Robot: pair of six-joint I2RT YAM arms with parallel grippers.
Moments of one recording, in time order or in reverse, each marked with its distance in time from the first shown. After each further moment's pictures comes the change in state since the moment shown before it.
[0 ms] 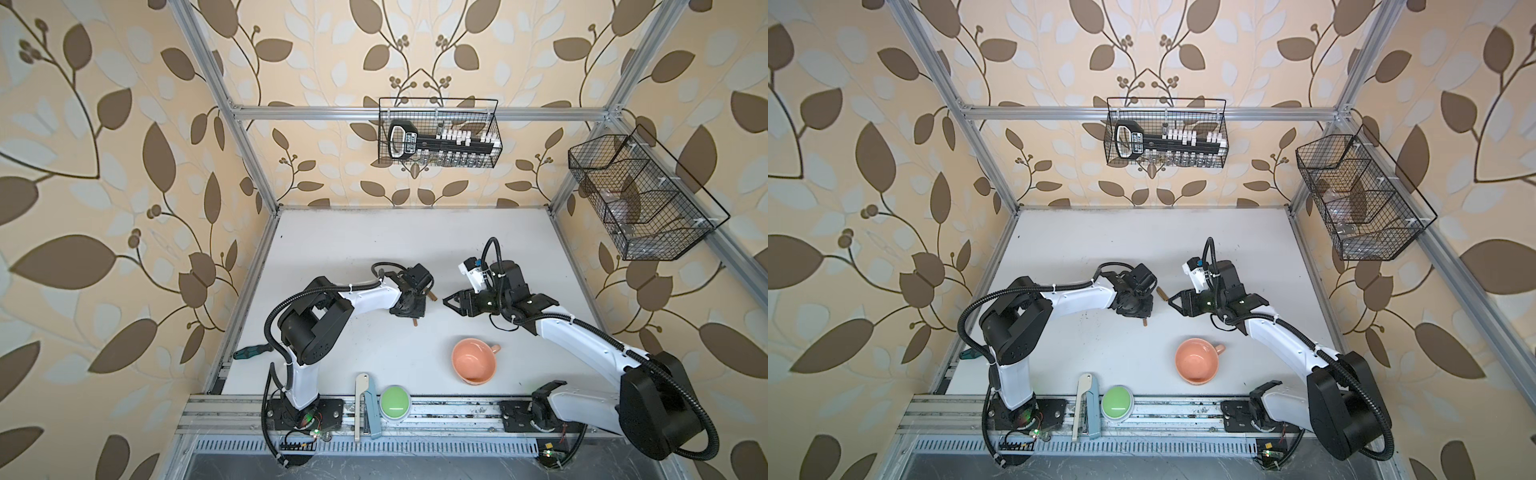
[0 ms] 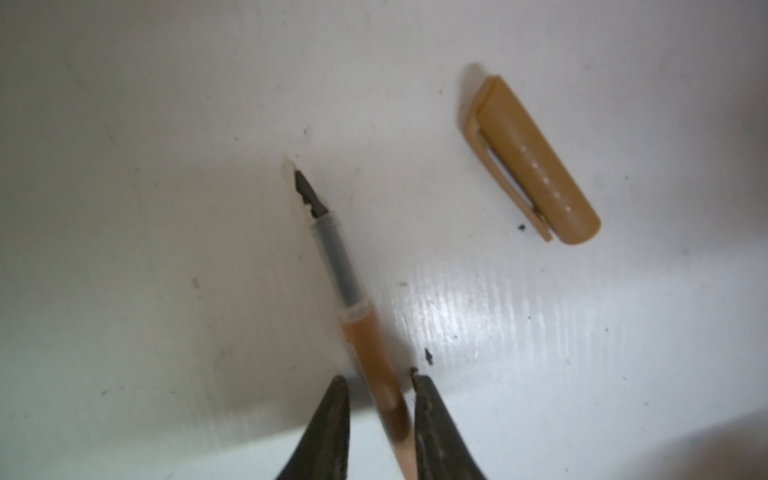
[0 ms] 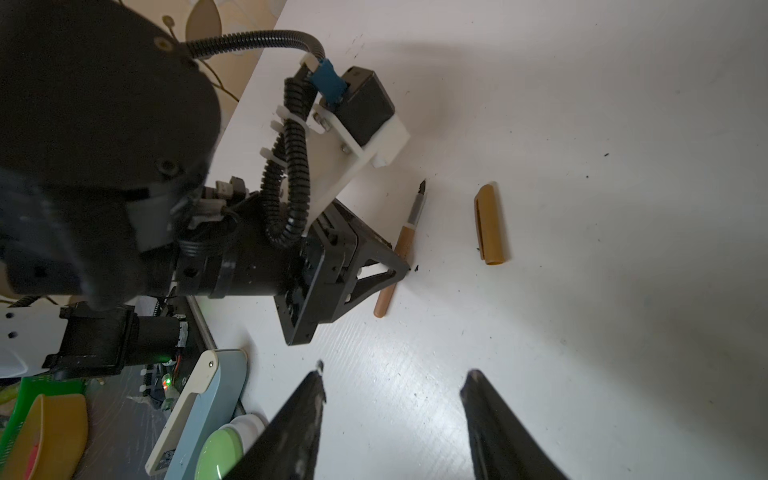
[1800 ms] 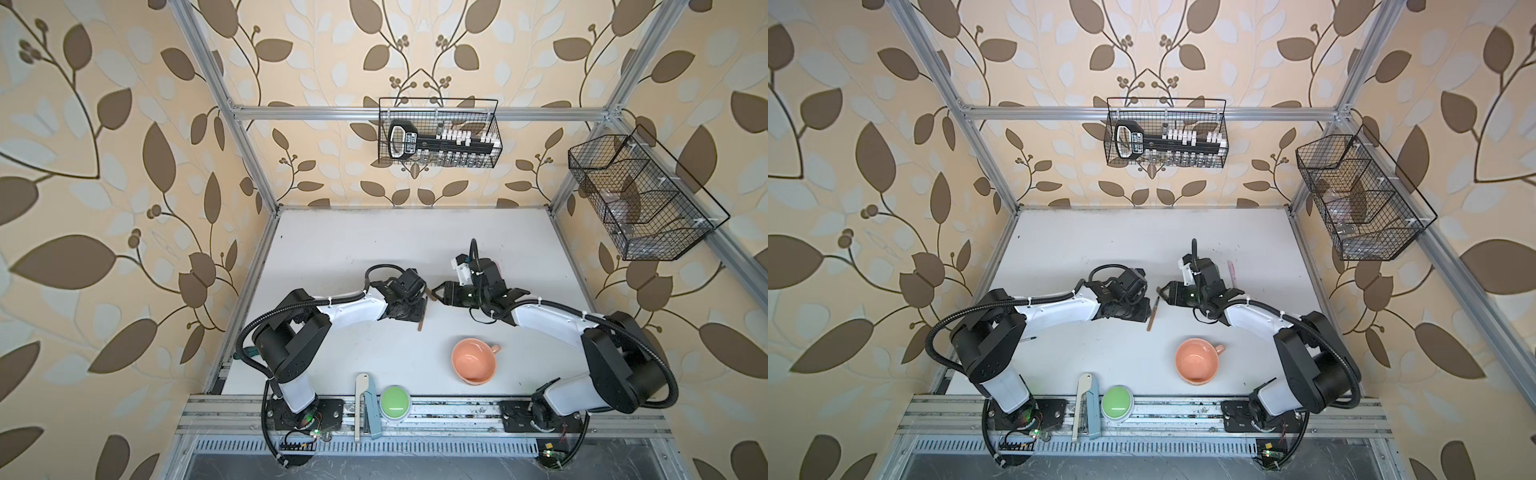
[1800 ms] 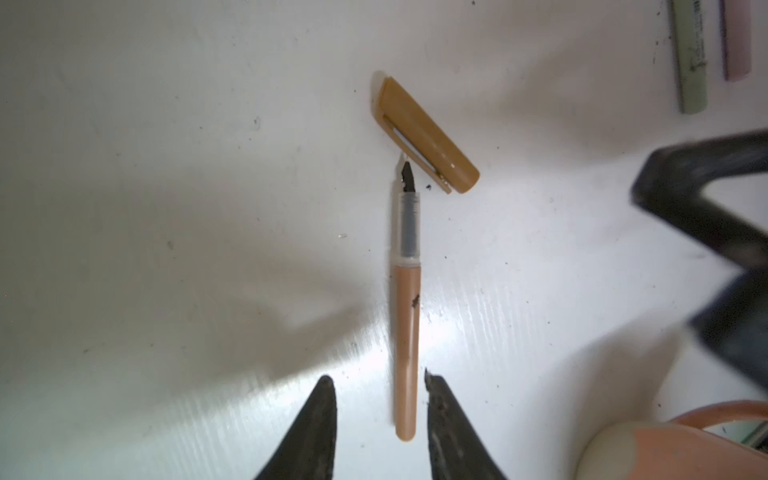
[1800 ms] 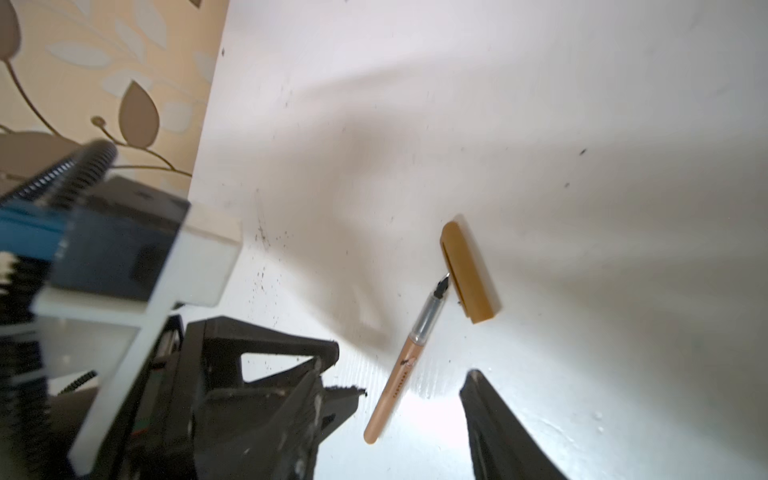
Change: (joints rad) left arm -0.035 -0.175 -0.133 0.113 0.045 -0.019; right arm 0.056 0.202 0.042 0.211 0.183 0.305
